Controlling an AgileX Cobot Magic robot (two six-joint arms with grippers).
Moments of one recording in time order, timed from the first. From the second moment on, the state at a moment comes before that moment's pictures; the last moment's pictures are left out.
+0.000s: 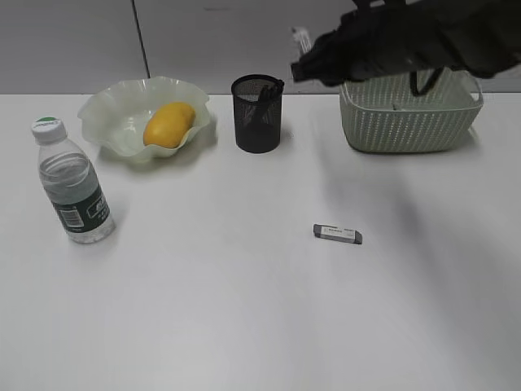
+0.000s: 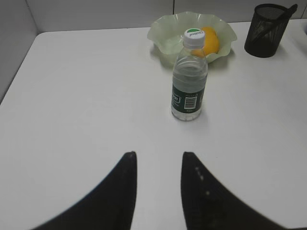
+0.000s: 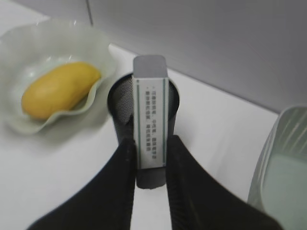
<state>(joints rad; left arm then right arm) -0.10 -0.01 -0.54 0.01 1.06 -0.04 0.45 1.83 -1.25 0.90 0.02 -0.93</state>
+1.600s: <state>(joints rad) -0.10 -0.01 -0.54 0.01 1.06 -0.04 0.45 2.33 -1.83 0.98 0.13 -0.92</state>
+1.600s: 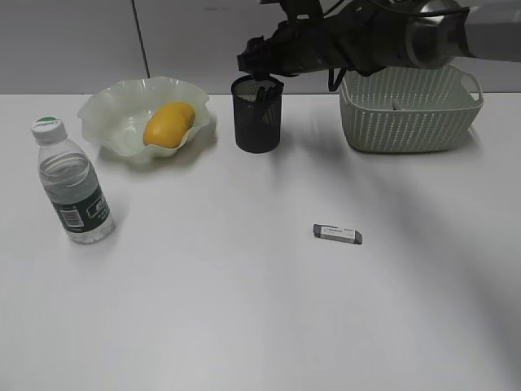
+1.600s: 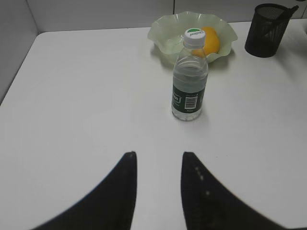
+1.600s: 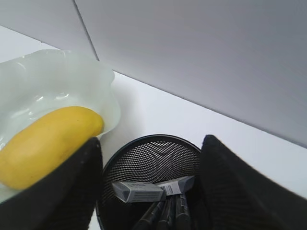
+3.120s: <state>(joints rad) -0.10 0.26 -0.54 -0.04 1.05 0.05 0.44 0.52 -0.64 -0.04 1.17 0.07</state>
